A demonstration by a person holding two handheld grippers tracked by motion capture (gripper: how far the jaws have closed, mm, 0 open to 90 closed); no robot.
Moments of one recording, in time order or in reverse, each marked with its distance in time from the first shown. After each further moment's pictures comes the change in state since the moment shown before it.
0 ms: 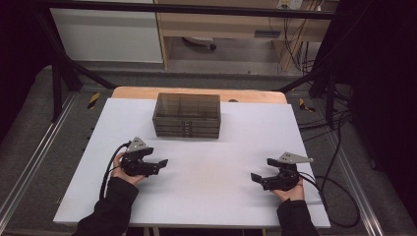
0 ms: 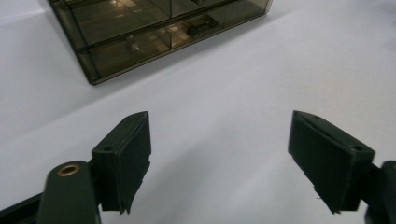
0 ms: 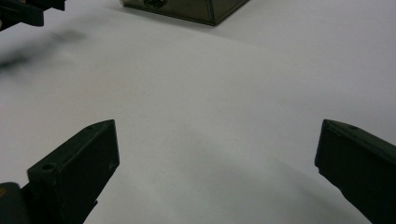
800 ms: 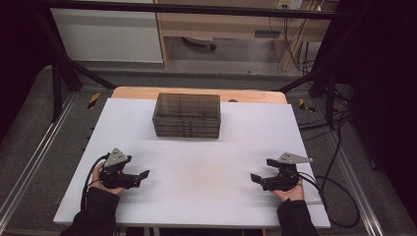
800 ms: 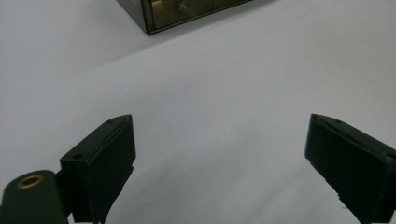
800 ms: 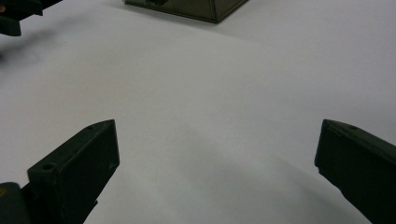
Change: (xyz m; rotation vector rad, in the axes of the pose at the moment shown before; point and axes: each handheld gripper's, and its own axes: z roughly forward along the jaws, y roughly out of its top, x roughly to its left) left arm 0.017 -0.041 -0.038 0.003 0.081 0.003; right arm 0.001 0.000 0.001 0.008 0.006 -0.001
